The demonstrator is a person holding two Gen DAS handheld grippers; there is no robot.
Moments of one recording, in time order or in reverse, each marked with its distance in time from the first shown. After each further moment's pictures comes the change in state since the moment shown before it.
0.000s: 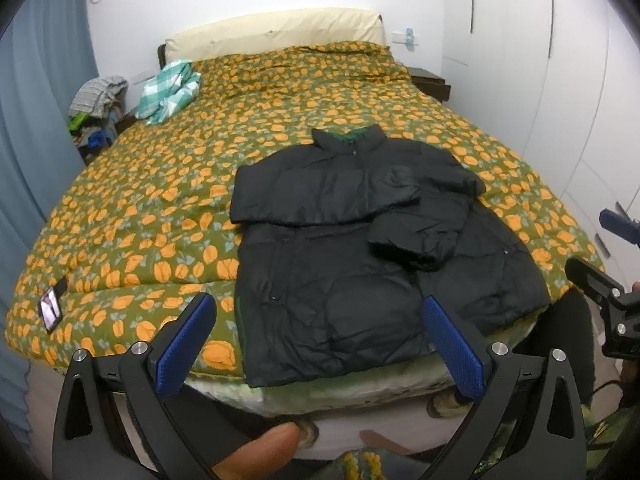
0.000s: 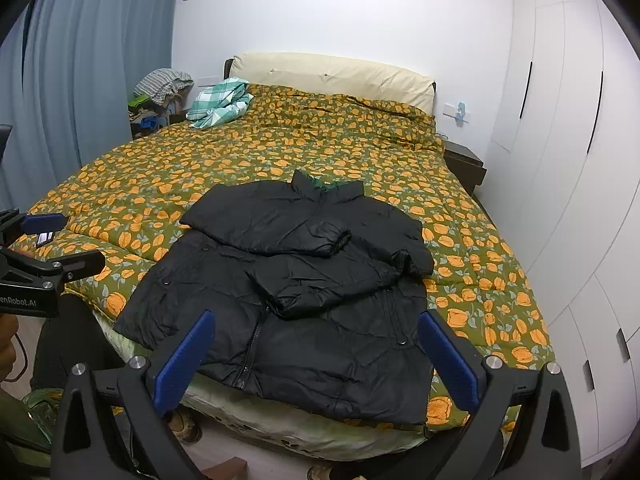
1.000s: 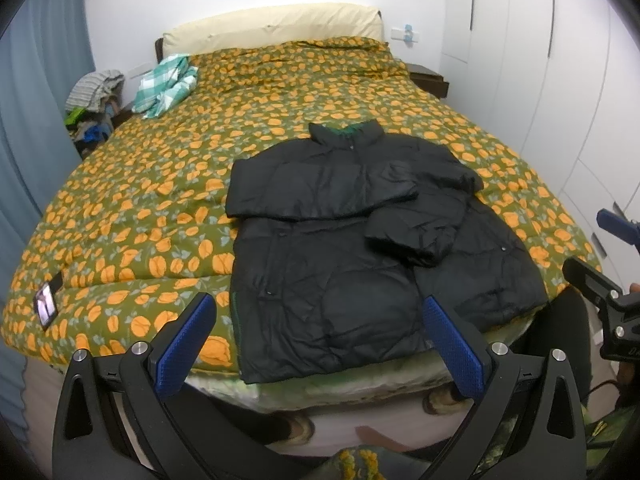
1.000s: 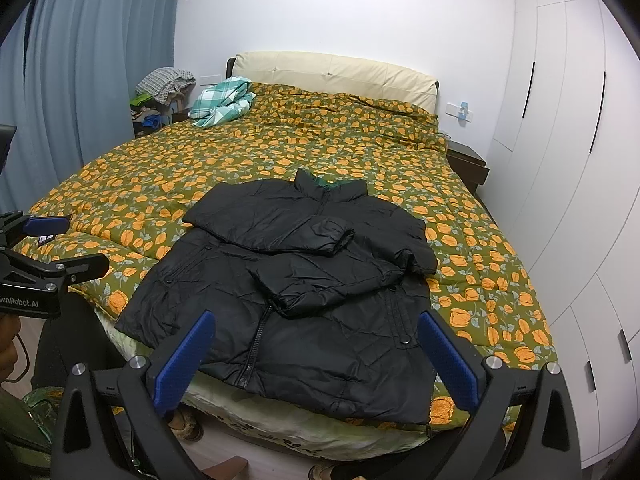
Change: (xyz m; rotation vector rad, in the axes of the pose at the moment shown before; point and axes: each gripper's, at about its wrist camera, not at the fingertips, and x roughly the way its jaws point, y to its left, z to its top) left arm 0.003 0.001 -0.002 -0.008 0.015 -0.014; right arm 0.001 0.004 -0.001 -0.006 0.002 0.003
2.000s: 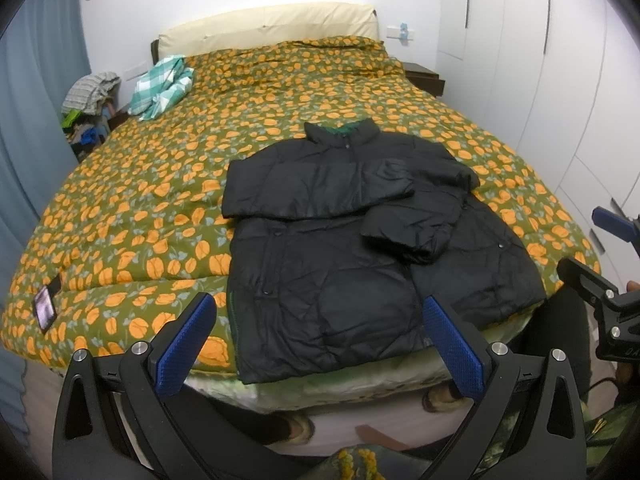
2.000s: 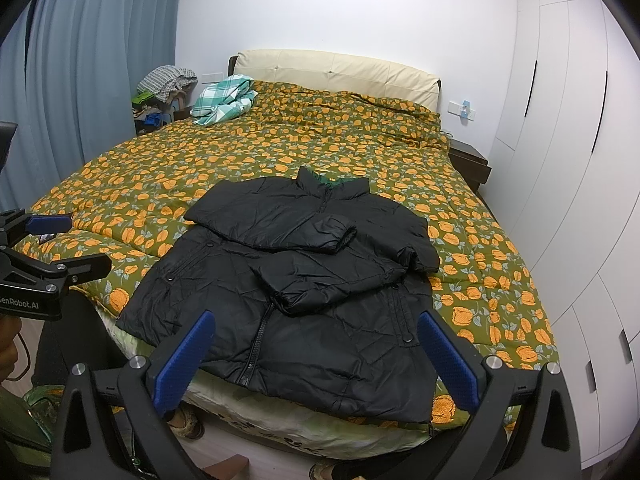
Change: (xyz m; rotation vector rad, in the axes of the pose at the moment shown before) left arm 0.000 -0.004 0.000 0.017 -0.001 -0.007; right arm 0.002 0.004 -0.002 -0.003 0.004 0.003
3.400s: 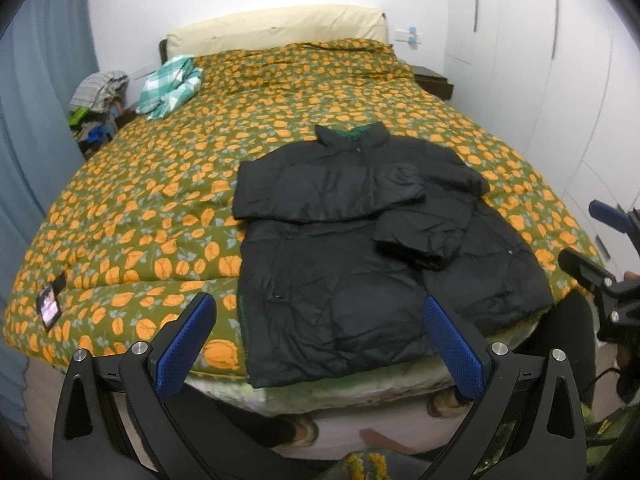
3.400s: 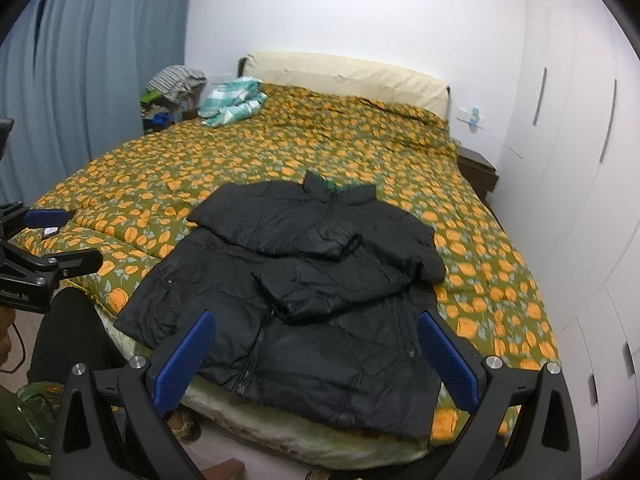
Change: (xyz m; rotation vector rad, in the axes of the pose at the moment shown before) left arm 0.001 0.014 0.003 -0.035 -0.003 0.021; right arm 0.020 -0.009 0.006 -0.056 -0.031 0.056
